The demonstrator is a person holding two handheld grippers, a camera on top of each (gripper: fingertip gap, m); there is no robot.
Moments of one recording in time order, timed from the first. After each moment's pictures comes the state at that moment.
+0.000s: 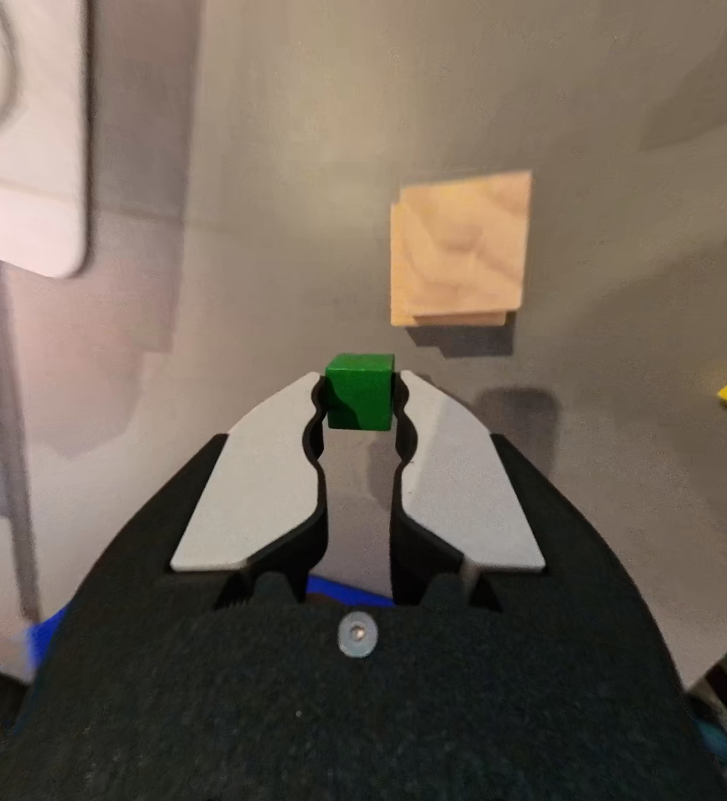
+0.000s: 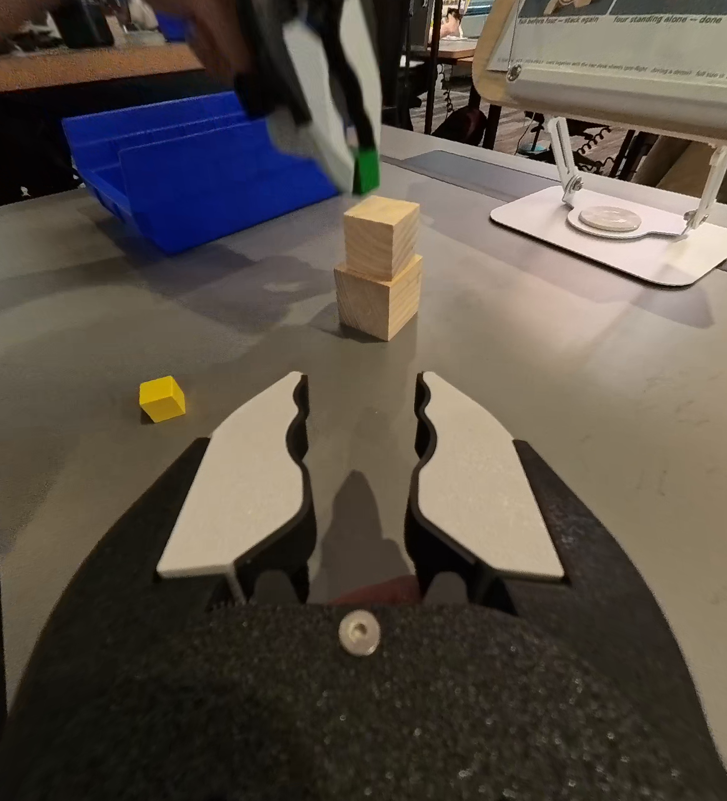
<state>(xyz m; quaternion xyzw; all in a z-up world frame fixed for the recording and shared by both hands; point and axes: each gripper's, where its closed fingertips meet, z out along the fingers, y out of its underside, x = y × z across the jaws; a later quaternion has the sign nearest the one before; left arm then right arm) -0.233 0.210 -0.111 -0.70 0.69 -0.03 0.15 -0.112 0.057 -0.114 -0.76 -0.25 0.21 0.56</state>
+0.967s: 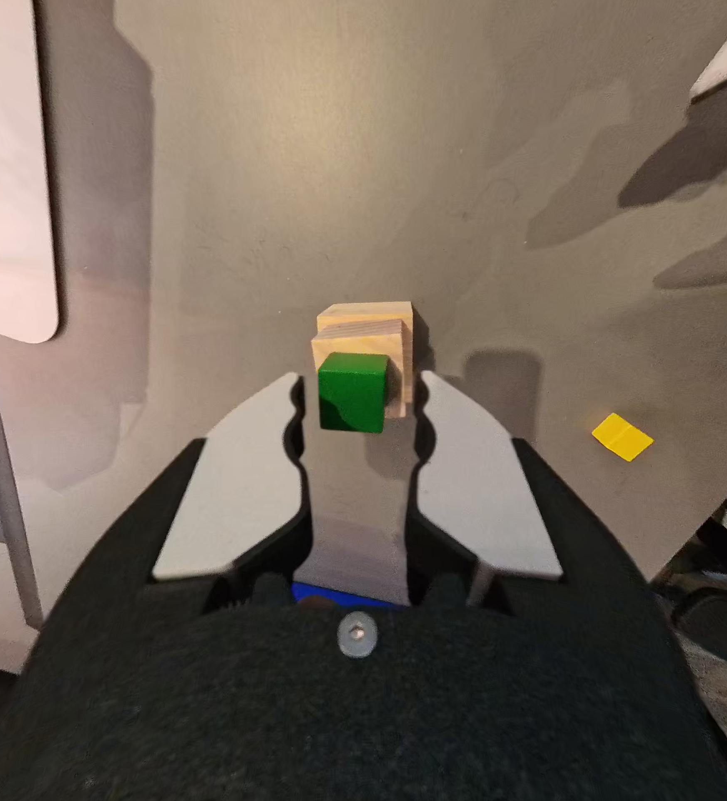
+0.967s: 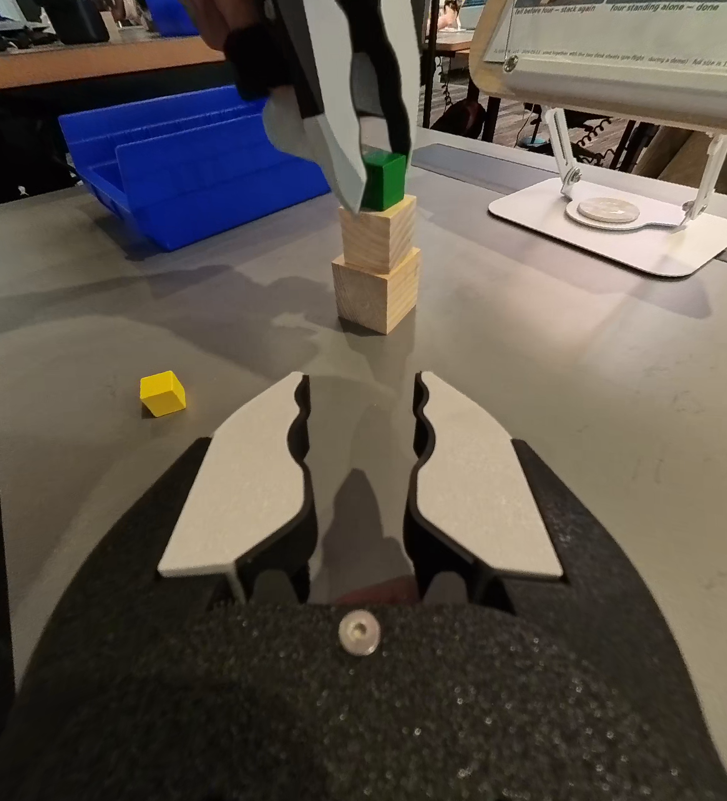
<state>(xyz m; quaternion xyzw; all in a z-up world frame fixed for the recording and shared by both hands) -0.184 0.175 -0.098 -0.71 0.70 -0.02 0.10 -0.109 0.055 -0.114 -0.76 -0.25 0.21 0.56</state>
